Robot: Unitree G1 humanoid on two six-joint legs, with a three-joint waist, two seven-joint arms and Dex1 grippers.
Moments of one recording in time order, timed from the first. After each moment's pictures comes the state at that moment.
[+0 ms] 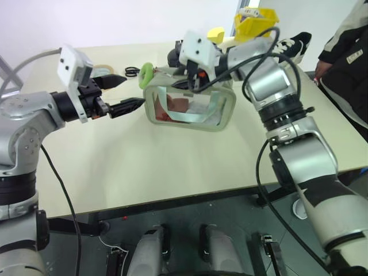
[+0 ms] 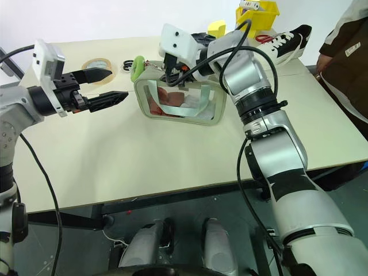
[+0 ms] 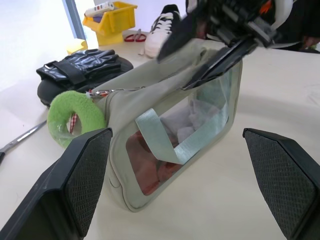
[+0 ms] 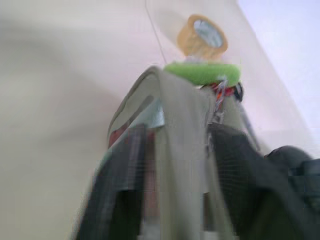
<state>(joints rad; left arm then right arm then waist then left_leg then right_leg) -0.65 0.83 0.20 -0.19 -0.64 0.78 -0.85 -1.35 -0.36 0.28 0.61 -0.09 0.25 1.10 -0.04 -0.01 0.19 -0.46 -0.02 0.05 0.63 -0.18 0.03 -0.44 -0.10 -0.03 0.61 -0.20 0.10</state>
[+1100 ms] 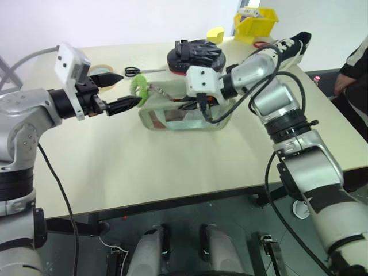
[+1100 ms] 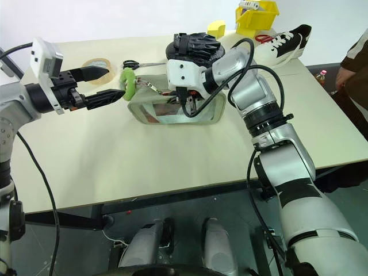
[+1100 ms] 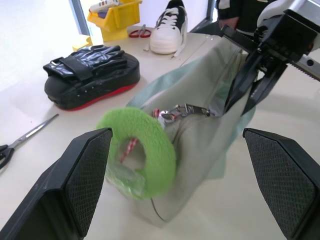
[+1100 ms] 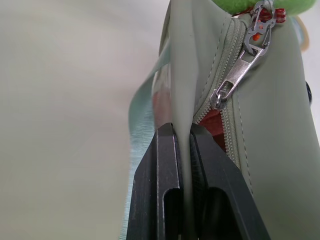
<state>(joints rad) -0.67 0.85 0.18 -0.14 -0.62 0.76 -0.87 -1.23 -0.43 0.35 0.52 -0.09 0.11 1.34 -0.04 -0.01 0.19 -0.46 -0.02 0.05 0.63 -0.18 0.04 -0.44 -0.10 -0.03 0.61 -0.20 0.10</state>
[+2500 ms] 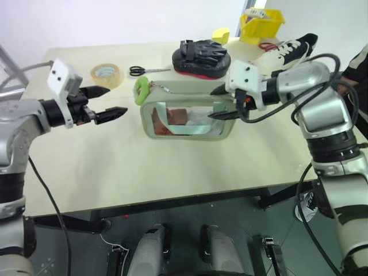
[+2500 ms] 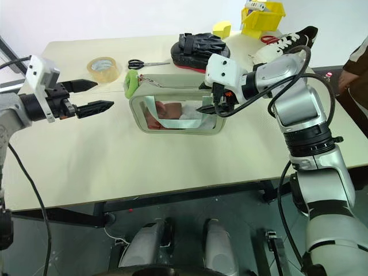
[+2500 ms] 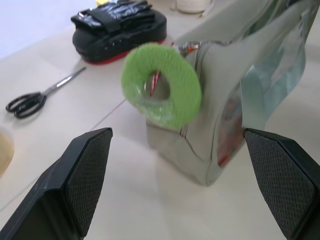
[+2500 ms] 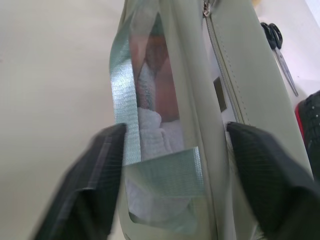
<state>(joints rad) -0.64 0.90 0.14 -0.01 -0.53 0.66 -0.96 -1.02 -0.69 0.23 0.12 0.02 0.45 1.27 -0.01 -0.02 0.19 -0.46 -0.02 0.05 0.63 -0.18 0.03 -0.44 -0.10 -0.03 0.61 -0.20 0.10</state>
